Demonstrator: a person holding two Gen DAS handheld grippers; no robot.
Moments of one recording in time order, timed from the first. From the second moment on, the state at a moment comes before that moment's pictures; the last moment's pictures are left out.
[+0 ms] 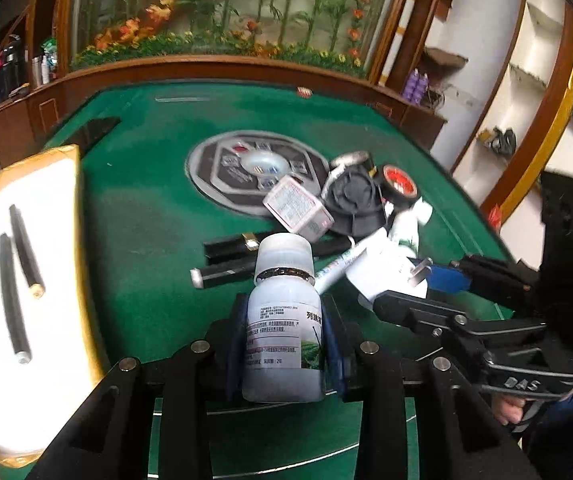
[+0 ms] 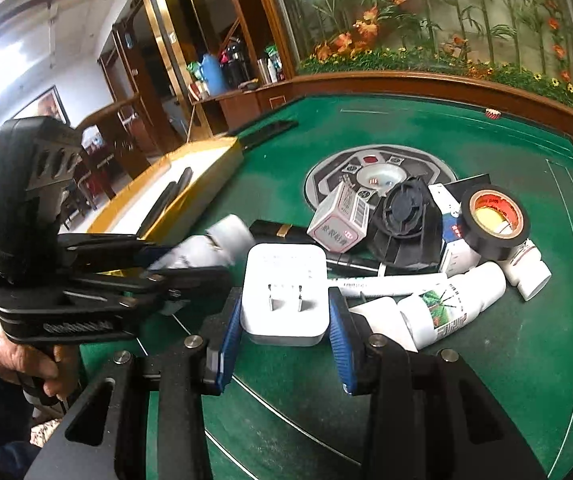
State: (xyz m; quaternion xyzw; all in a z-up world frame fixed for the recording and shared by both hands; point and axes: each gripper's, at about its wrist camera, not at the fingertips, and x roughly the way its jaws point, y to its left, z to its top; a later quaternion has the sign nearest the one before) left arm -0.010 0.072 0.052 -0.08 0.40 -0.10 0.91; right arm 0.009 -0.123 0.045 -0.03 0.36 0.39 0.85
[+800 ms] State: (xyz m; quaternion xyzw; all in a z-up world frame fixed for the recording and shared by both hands) left arm -0.019 0.279 0.041 -0.19 0.40 0.11 0.89; right arm 0.025 0.043 0.102 -0.09 0.38 0.46 0.80
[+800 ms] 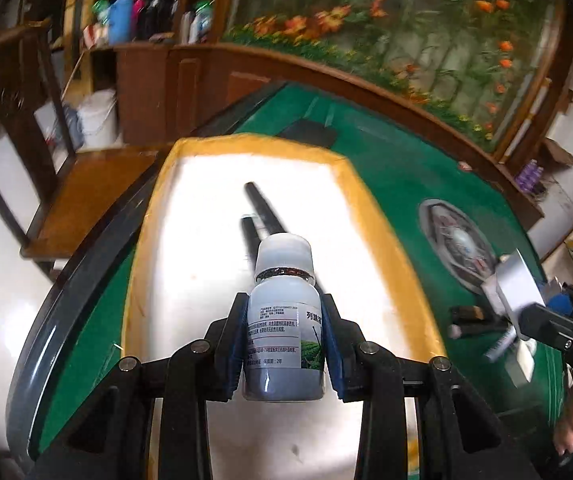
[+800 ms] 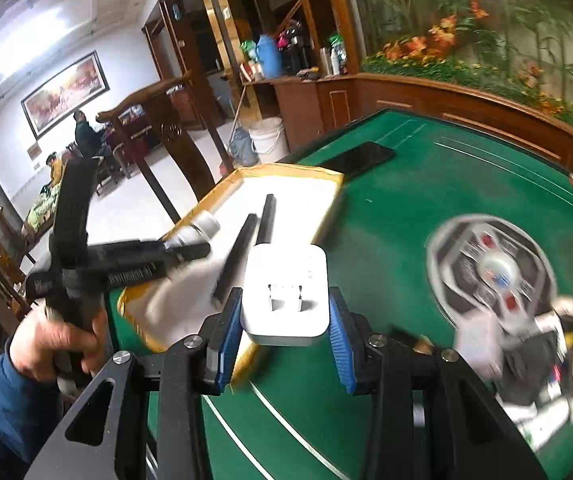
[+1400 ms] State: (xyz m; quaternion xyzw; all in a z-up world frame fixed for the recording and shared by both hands) left arm -0.011 0.290 0.019 -0.20 0.43 0.12 0.87; right arm 0.119 0.206 0.028 -0.13 0.49 0.37 0.78
